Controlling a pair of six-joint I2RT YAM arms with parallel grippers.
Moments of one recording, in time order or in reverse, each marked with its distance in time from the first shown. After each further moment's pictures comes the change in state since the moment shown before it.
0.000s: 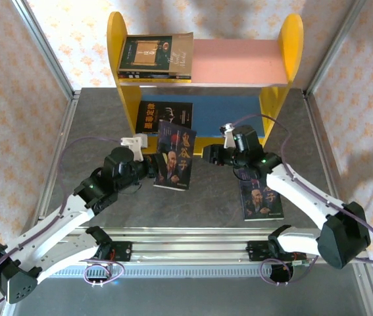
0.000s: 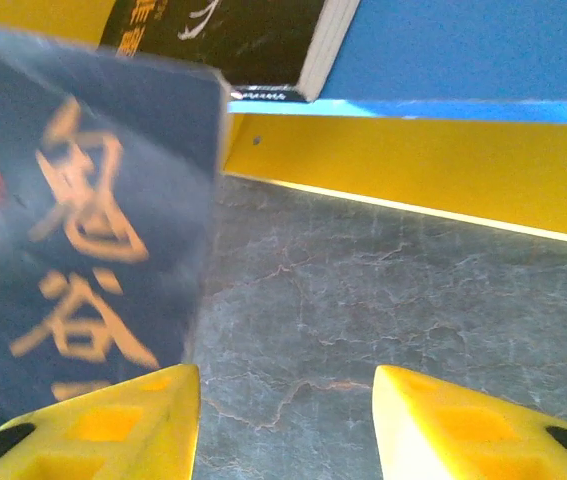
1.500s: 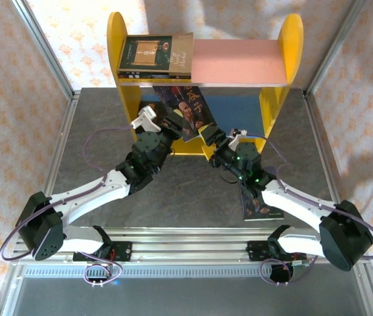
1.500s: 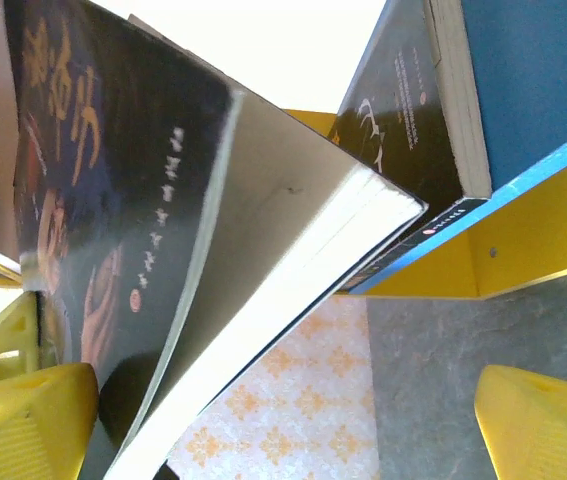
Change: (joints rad) left arm -0.119 0.423 0.139 0.729 -0.503 -0.243; right arm 0.120 -0.007 -0.268 0.800 0.216 0.901
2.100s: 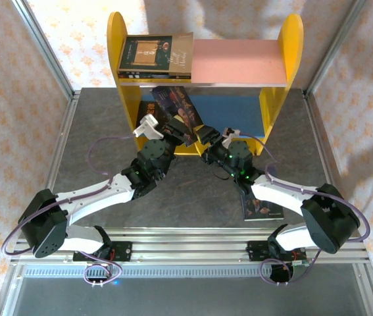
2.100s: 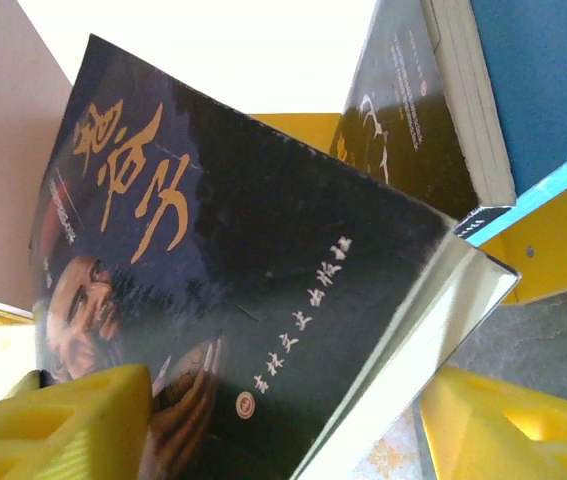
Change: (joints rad) left arm -0.060 0.023 -0.059 0.077 -0.123 -0.003; right arm 0.010 0.153 0.019 0.175 0.010 0.099
